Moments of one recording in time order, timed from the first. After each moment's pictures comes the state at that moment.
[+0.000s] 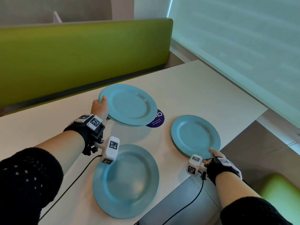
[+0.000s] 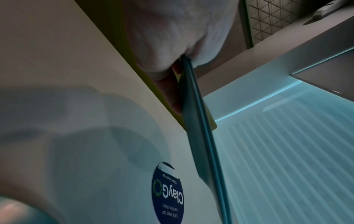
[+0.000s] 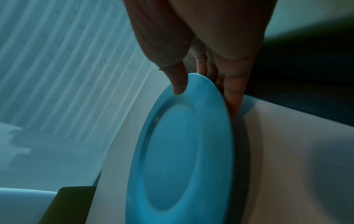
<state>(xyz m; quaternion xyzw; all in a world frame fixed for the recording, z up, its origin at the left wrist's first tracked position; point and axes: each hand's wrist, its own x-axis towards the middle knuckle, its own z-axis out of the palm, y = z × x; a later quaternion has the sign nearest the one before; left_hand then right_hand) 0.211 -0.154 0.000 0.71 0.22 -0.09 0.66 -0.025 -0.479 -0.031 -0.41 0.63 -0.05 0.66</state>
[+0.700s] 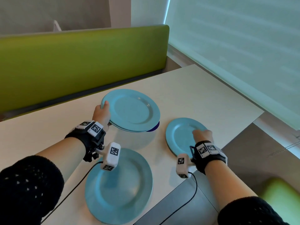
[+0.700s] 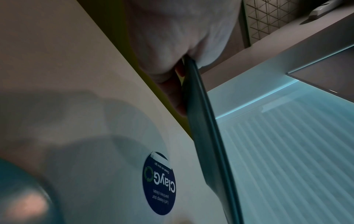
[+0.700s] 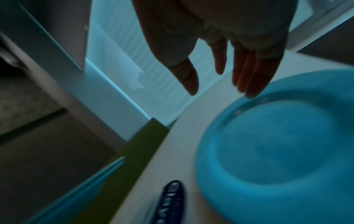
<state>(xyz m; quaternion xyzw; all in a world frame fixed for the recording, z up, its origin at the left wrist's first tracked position) 0.184 -0.183 0.019 0.69 0.20 -0.11 0.69 0.037 -0.476 0.009 -0.70 0.54 -0.05 0.46</state>
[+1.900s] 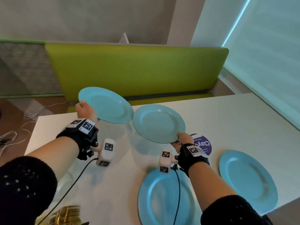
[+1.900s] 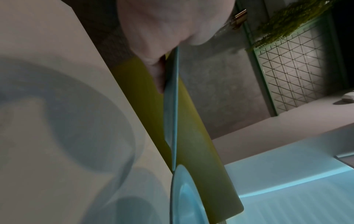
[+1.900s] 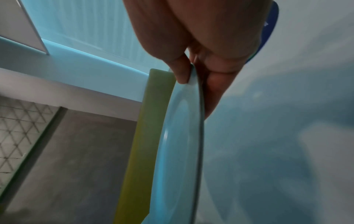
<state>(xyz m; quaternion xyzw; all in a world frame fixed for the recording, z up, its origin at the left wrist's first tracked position) 0.229 0.065 0.038 0.62 0.40 0.18 0.65 0.181 -0.238 -0.001 -0.59 0.35 0.07 0.73</state>
